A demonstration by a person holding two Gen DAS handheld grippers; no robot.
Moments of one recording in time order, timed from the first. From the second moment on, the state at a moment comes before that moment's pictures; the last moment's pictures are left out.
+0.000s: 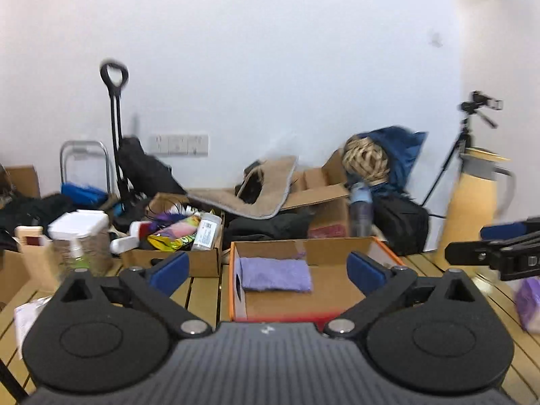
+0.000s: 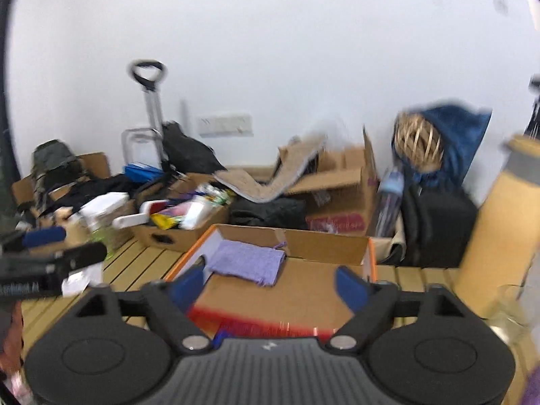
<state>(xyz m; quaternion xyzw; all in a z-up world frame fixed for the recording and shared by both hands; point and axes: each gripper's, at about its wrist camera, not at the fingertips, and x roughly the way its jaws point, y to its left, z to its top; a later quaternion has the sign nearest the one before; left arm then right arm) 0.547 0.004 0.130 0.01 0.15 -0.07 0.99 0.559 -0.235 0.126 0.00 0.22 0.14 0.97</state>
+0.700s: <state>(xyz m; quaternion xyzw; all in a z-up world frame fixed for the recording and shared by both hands) 0.238 -0.010 0.031 0.01 0.10 -0.03 0.99 0.251 -0.249 0.004 0.01 0.16 0.15 0.98</state>
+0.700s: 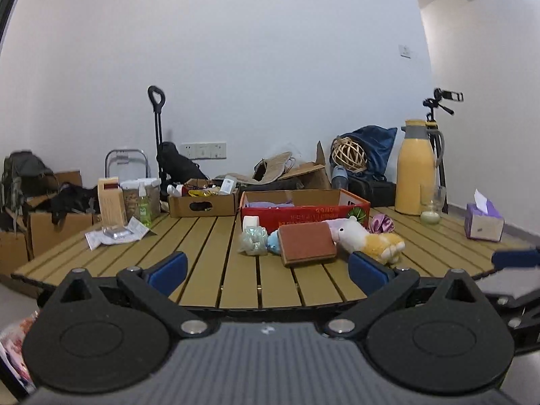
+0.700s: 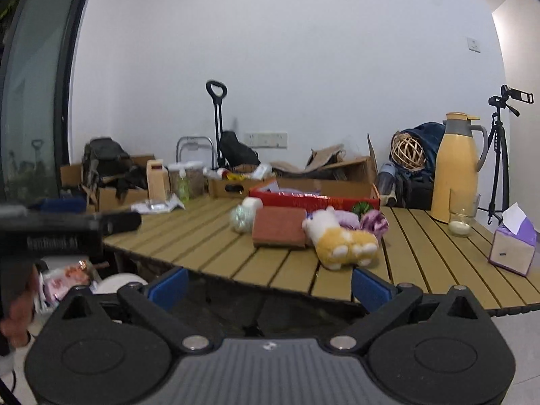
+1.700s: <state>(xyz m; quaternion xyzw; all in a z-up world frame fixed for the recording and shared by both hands) 0.564 -0.112 -0.002 -0.05 0.29 -0.24 0.93 0.542 -0.378 -0.098 0.34 0.29 0.11 0.89</state>
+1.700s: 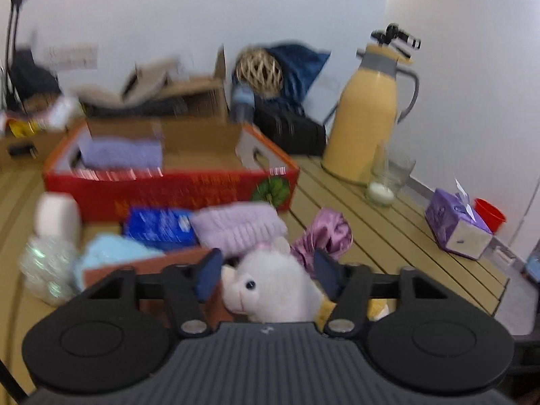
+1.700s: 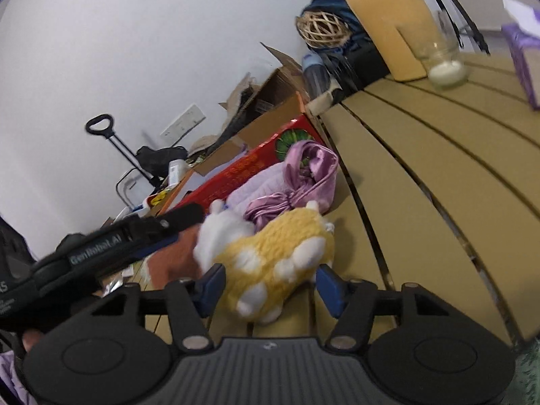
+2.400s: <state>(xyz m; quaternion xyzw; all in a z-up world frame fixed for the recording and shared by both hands) 0.553 -0.112 -0.030 -0.16 0.30 -0.28 0.90 0.533 -0.358 -0.086 0.30 0.26 0.06 0.91</state>
